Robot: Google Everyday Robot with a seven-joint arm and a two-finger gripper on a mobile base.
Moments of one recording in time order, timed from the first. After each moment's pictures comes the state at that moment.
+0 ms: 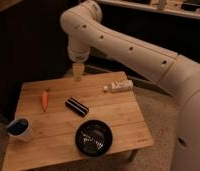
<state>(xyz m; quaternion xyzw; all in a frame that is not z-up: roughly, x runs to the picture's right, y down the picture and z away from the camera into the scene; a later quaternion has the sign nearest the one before) -0.063 -0.110 0.658 -0.19 -0.10 0.00 0.98</state>
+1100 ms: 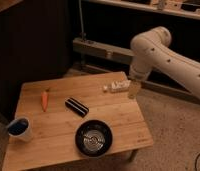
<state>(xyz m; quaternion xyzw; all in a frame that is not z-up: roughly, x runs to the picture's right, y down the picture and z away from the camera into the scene) 0.204 -0.003 0.674 -0.23 0.05 0.15 0.96</state>
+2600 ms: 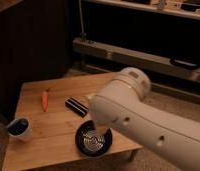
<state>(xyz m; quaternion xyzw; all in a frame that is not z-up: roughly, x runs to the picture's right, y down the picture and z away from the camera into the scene) -0.075 0.078 0.503 -0.10 -0.18 -0.19 0.96</state>
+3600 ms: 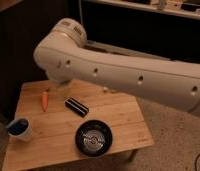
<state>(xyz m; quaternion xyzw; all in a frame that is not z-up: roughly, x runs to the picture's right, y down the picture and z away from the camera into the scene) -0.141 -0.049 0.565 -0.09 -0.16 -0.15 0.97</state>
